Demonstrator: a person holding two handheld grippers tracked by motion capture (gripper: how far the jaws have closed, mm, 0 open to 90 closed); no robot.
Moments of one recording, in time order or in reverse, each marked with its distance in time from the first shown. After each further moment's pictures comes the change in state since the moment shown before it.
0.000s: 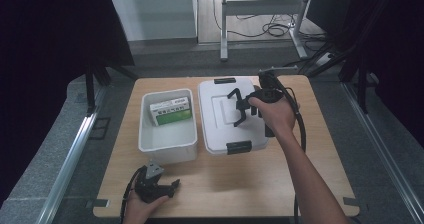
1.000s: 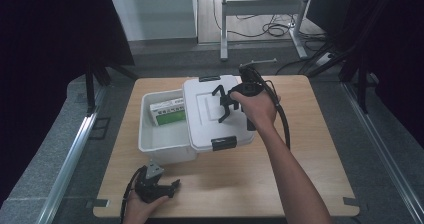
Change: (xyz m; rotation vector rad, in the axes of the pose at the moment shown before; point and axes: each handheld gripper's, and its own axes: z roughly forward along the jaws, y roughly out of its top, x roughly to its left) left arm 0.000 0.000 0.000 -0.002 -0.003 0.002; right arm 0.038 0.014 0.028 0.038 0.003 -0.007
